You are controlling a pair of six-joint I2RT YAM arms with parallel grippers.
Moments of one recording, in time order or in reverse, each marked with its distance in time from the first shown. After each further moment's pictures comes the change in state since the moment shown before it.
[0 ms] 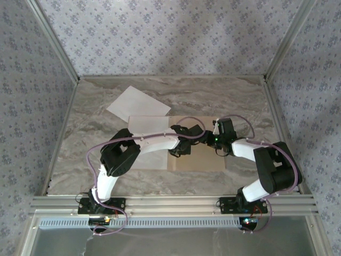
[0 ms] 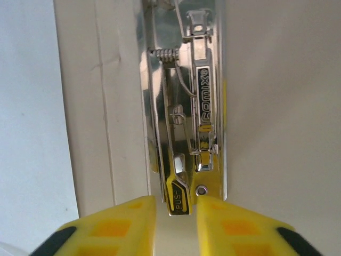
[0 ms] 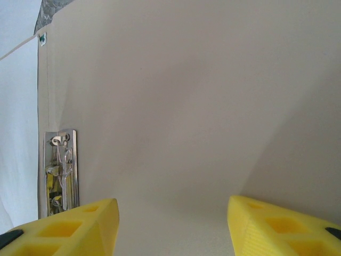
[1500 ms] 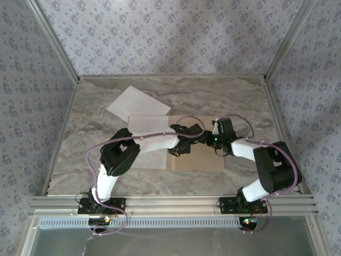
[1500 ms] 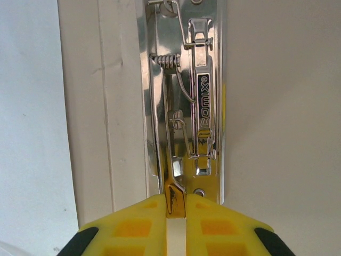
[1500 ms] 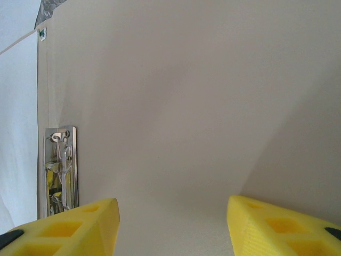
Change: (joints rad) left arm 0.014 0.000 0.004 0.000 -0.002 -0.002; right arm 0.007 0.005 0.007 -0.007 0.000 0.000
